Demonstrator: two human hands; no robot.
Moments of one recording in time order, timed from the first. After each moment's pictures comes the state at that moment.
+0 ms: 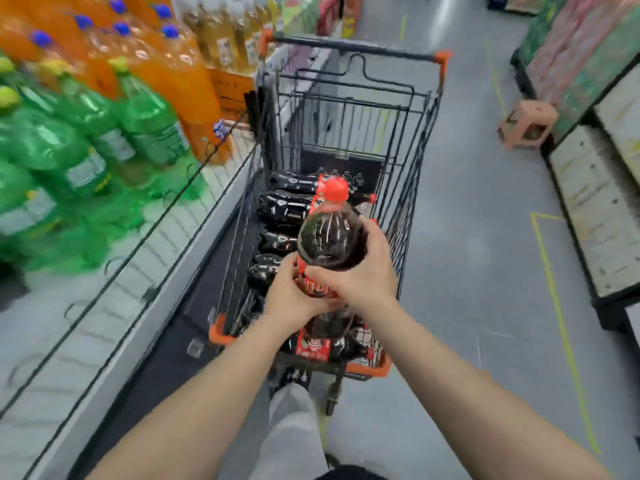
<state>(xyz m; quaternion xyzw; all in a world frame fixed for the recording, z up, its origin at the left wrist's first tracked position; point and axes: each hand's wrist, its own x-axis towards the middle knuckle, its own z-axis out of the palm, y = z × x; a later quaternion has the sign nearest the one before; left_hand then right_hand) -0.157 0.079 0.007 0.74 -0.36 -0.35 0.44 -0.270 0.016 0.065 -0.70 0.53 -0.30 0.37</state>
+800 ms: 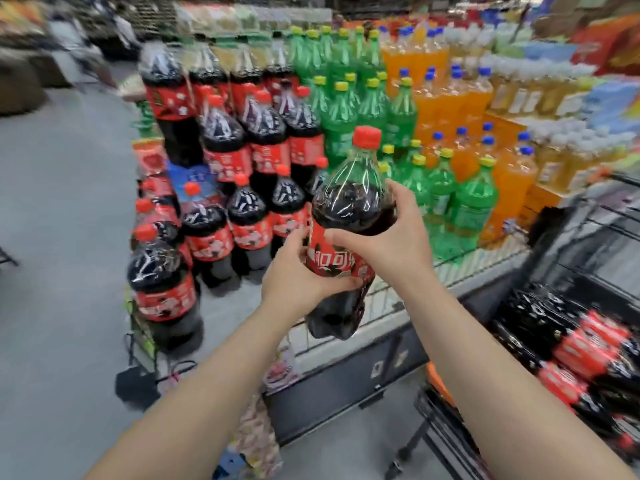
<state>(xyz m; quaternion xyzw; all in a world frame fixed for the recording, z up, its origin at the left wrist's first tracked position) -0.016 0.415 0.169 0.85 -0.11 0.01 0.52 -0.054 0.277 0.222 -0.83 0.11 -0.27 0.47</state>
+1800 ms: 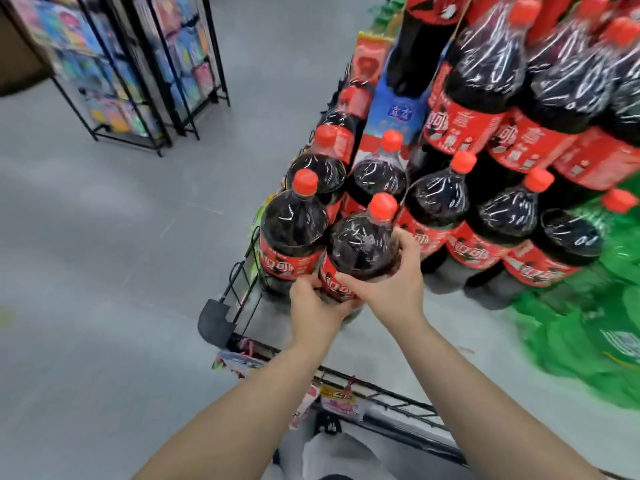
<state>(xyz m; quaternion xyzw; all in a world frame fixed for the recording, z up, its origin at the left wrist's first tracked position) 0.093 0.525 0.017 0.74 0.37 0.11 0.55 0.162 0.427 0.054 -0.82 -0.15 -0.01 0.55</state>
